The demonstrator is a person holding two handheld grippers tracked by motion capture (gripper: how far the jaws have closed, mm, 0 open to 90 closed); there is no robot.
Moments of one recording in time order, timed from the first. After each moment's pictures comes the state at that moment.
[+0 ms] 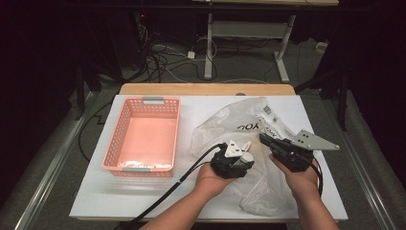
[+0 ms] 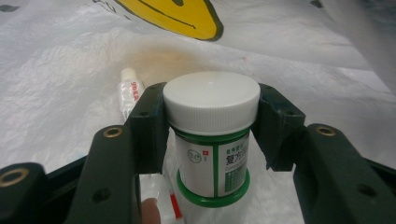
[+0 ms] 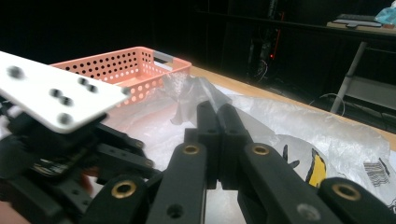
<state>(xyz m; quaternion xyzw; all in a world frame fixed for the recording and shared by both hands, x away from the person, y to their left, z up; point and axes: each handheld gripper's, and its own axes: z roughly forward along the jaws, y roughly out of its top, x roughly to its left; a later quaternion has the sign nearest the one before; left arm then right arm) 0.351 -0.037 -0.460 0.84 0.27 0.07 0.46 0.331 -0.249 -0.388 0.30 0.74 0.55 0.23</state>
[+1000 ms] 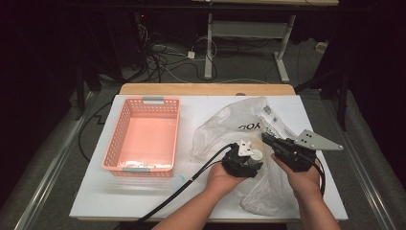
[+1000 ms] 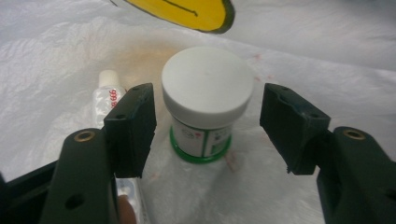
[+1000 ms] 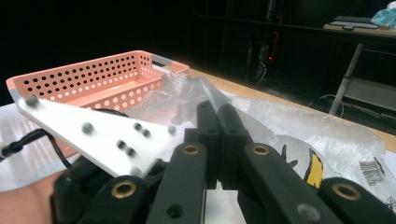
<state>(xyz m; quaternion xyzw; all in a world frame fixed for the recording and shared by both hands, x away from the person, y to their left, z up) 0.359 -0.063 -0.476 0.85 0.28 0.07 0.45 0.330 -0.254 -0.387 0.31 0.74 0.56 0.23</state>
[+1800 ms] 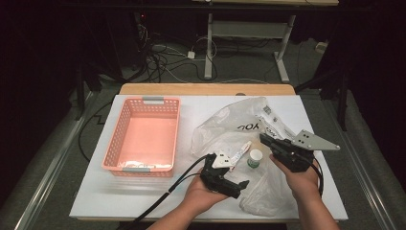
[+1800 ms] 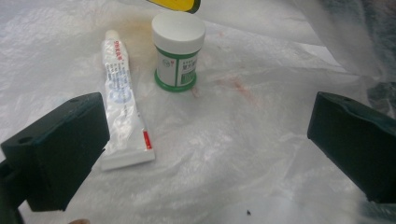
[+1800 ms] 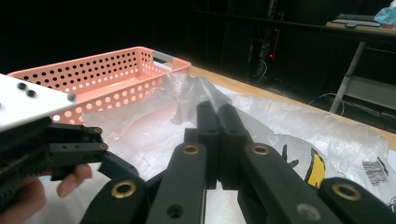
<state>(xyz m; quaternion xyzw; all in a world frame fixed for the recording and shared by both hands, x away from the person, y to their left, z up) 0.312 0.002 -0.458 0.84 0.28 0.04 0.47 0.330 -0.250 -0.388 0.31 0.74 0.55 0.23</state>
